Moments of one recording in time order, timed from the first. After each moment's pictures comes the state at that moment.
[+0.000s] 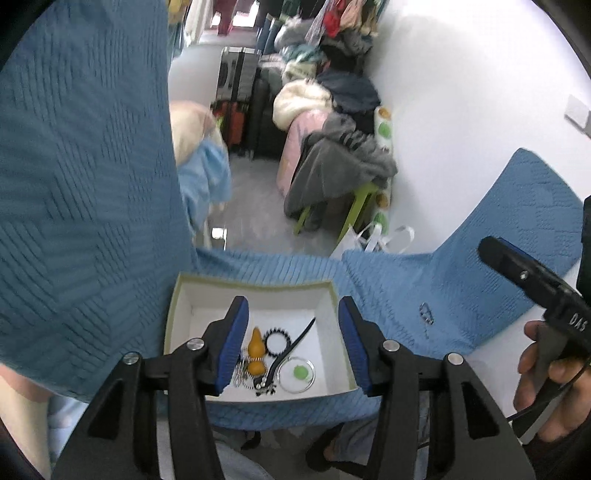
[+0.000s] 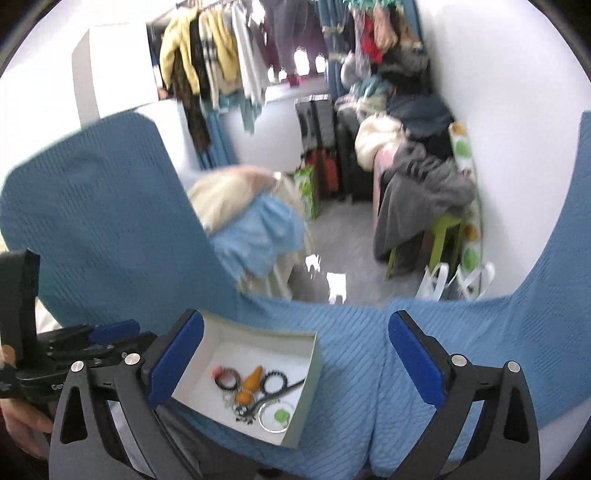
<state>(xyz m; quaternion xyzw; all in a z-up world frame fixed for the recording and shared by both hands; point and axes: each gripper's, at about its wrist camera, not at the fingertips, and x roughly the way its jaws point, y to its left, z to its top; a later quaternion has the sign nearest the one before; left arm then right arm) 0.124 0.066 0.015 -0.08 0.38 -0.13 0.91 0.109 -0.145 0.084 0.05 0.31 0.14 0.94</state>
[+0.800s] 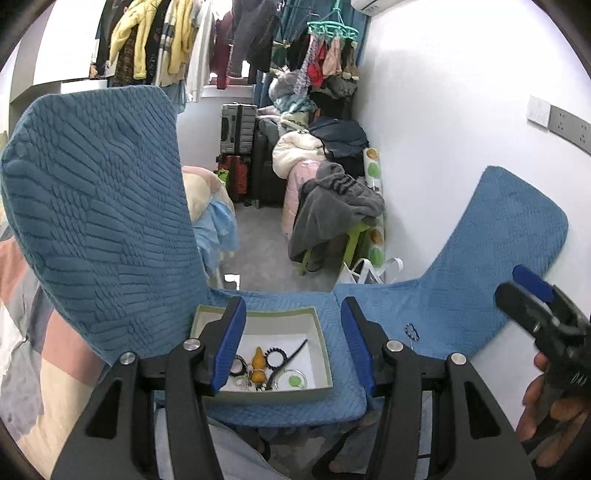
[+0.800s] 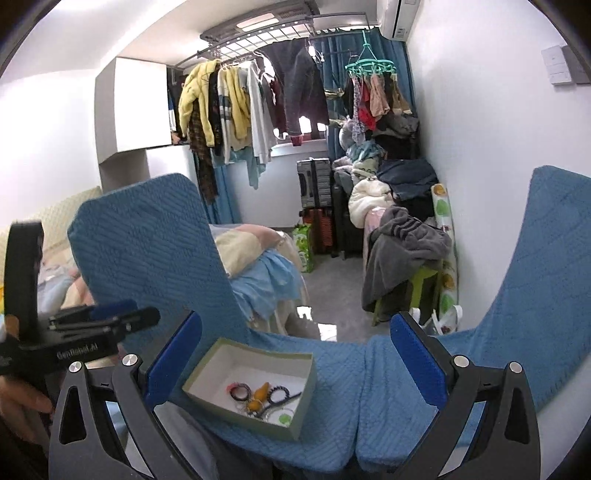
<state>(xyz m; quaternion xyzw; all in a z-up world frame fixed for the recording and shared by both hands) 0.042 0.051 0.078 -0.05 0.30 -0.11 0.94 -0.009 -0.154 0.138 0.03 0.23 0.13 0.96</state>
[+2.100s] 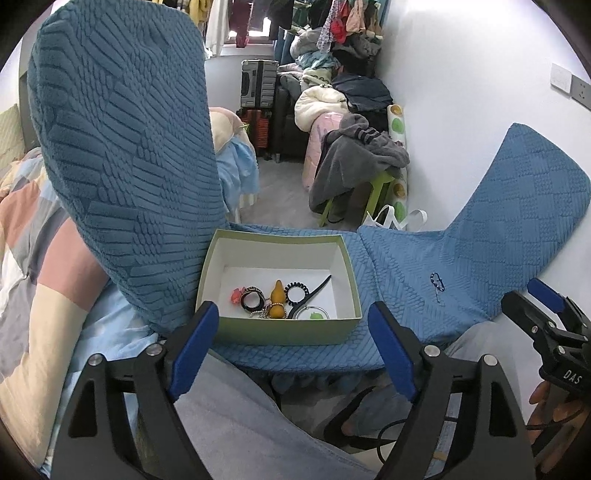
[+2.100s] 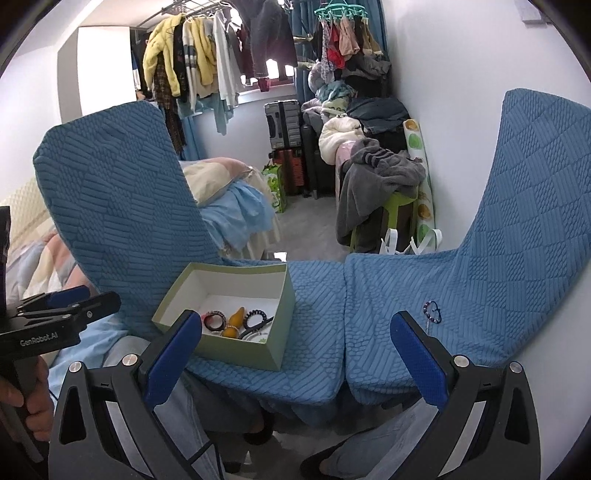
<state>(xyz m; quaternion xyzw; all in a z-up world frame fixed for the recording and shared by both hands) 0.008 0.060 0.006 -0.05 0.38 -0.07 0.92 -0.035 -0.160 0.059 0.03 0.33 0.07 0.94</state>
